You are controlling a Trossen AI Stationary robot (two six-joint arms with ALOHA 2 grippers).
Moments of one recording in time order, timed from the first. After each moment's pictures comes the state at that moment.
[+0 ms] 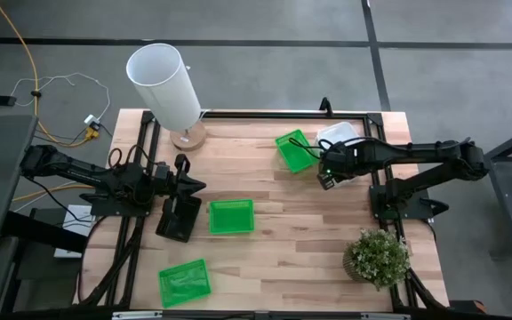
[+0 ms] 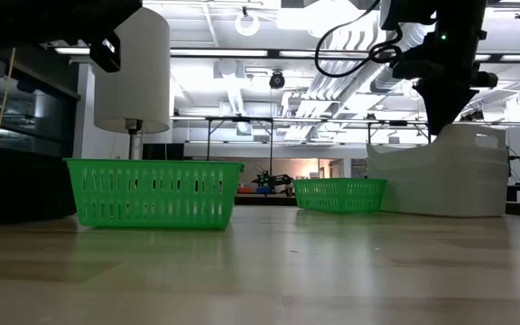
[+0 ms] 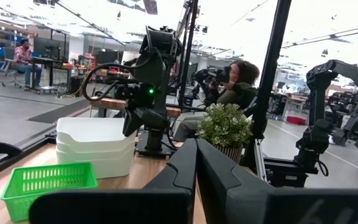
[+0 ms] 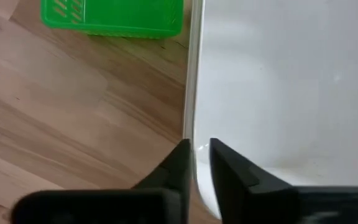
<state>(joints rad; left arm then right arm) -0.06 0.62 0.14 0.66 -0.13 -0.13 -0.09 1.23 0.97 -1.18 0.30 0.93</state>
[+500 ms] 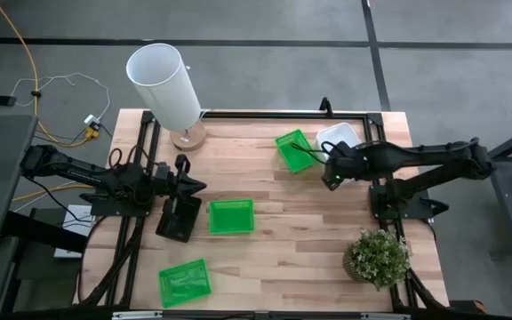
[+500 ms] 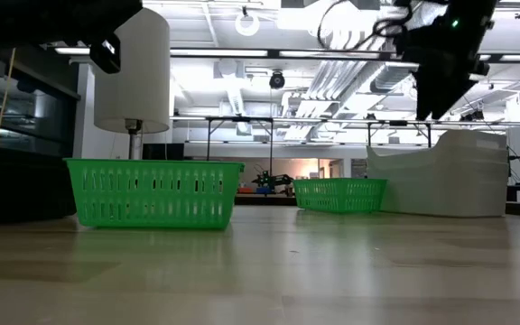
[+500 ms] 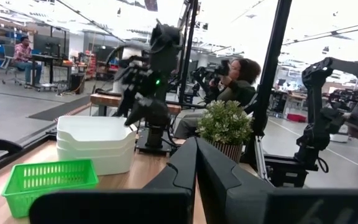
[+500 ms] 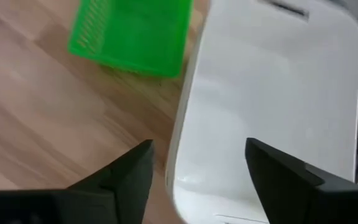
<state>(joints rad) -0.06 0.62 0.14 0.64 -0.13 -0.13 0.00 1.15 0.97 -1.17 0.48 0.81</state>
